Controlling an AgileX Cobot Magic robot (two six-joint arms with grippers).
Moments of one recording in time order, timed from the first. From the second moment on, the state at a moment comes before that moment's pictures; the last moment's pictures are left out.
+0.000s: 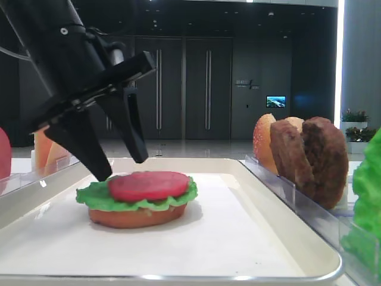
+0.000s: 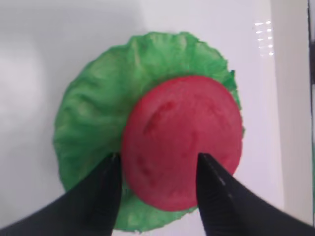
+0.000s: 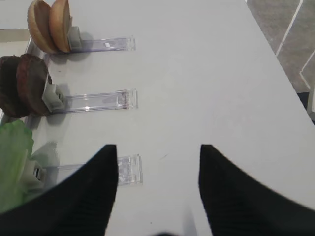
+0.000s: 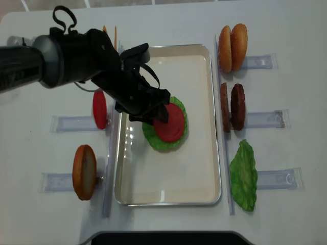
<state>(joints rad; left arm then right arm) -0.48 1.82 -1.06 -0.55 0.62 0.08 -0.08 -0.01 -0.51 0.07 1.14 -0.06</state>
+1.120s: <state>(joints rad) -0.04 1.62 -1.41 0.17 1.12 -0.21 -0.08 -0.01 -0.51 0.07 1.14 -0.06</state>
